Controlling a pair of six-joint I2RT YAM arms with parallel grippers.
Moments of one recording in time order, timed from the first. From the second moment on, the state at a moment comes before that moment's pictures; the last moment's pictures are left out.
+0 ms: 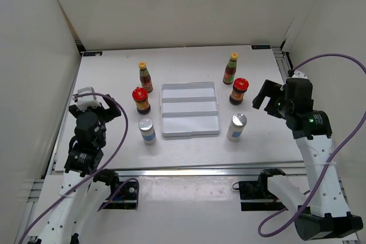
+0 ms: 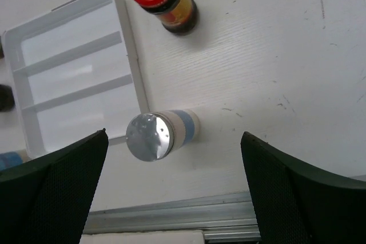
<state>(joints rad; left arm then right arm) -0.24 0.51 0.67 -0.29 -0.47 -0.19 0.12 0.90 1.17 -0.94 0.05 0.40</state>
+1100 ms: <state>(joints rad) -0.30 0.49 0.63 -0.29 -0.51 -0.21 0.37 1.15 0.98 -0.87 0.05 0.40</state>
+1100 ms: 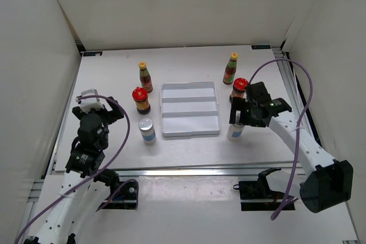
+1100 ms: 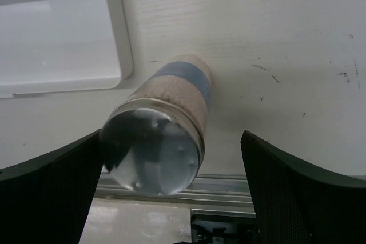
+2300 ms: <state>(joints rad) -0.30 0.53 0.63 -0.30 -0.53 -0.20 0.63 1.44 1.35 -0.87 0.17 0.37</state>
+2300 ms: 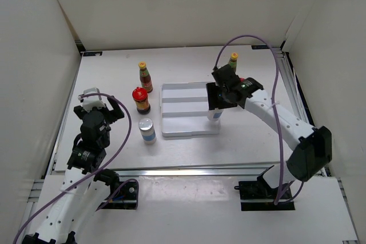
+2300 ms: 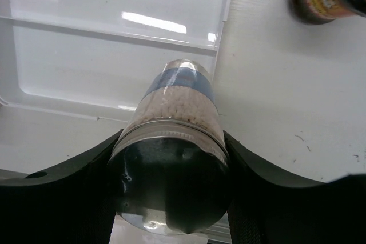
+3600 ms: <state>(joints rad) -0.32 0.71 0.63 -0.27 0.03 -0.20 0.64 1.11 1.37 -0.73 0.19 0.36</state>
